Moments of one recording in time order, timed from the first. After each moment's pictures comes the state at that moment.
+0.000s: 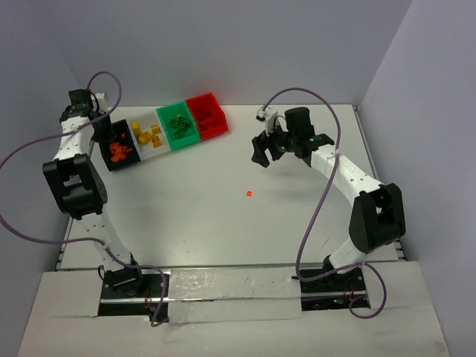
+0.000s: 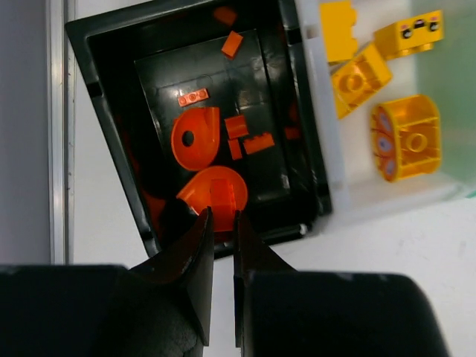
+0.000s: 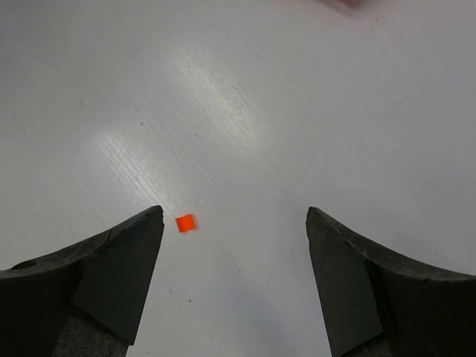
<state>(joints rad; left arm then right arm) 0.26 2.02 1.79 -0.69 0.11 0.07 0.35 1.58 1.25 -0.35 -0.47 -0.28</state>
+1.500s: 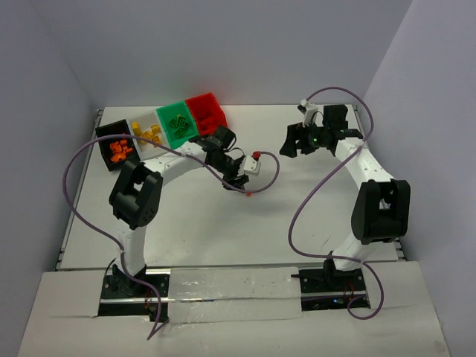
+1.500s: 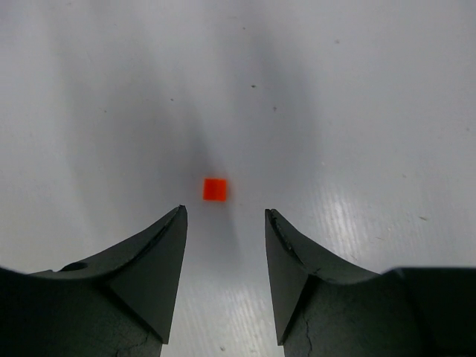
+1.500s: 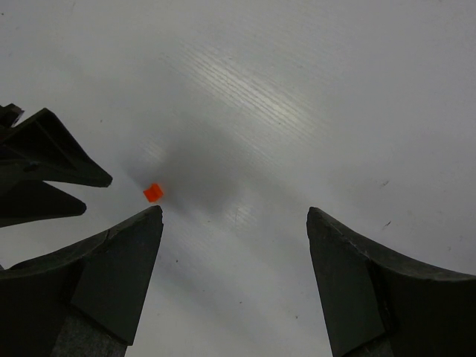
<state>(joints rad) -0.66 2.00 1.52 -0.65 0.77 1.04 0.03 1.63 1.27 -0.46 -0.62 -0.14</state>
